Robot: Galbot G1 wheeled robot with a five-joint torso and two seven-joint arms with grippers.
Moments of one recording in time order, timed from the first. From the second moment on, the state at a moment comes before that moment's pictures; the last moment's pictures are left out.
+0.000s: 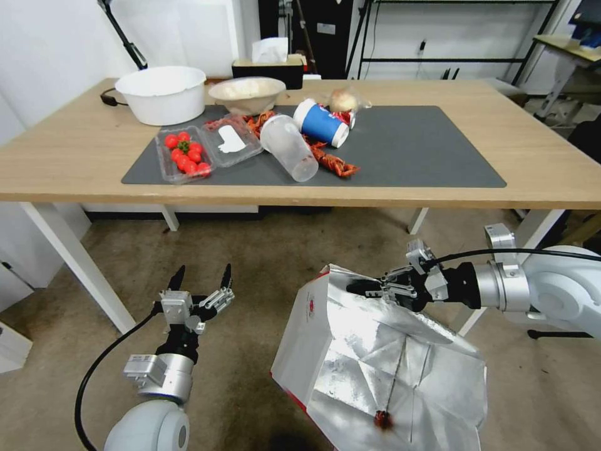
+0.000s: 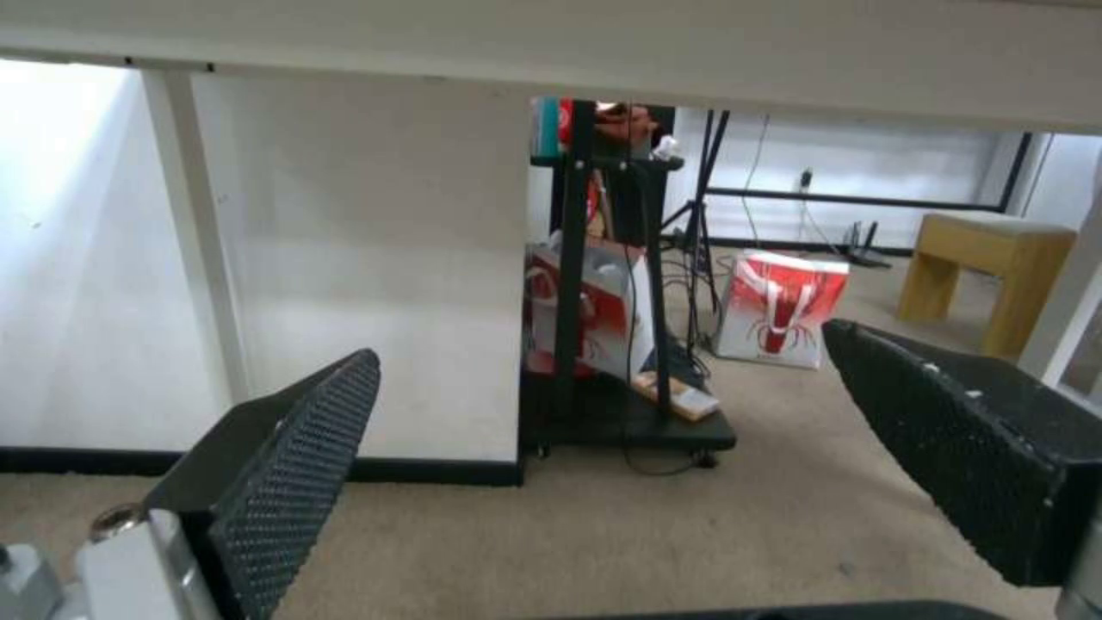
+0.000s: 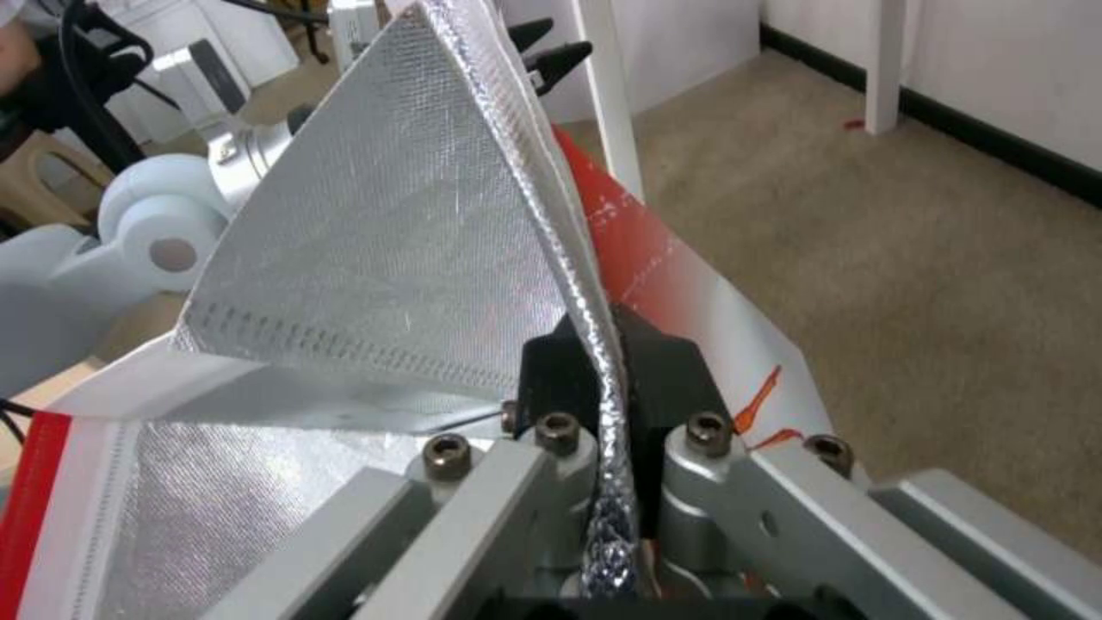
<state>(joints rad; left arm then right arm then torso) 1.66 -1.58 -0.60 -2.17 -0.18 -0.03 0.14 -0.89 0.27 0.10 2.11 1.22 -0.43 -0.67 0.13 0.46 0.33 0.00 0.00</state>
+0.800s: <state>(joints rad) 1.66 -1.57 -0.61 -2.17 -0.18 -0.03 0.14 -0.89 0.27 0.10 2.11 1.21 -0.43 -0.66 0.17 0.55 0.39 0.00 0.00</state>
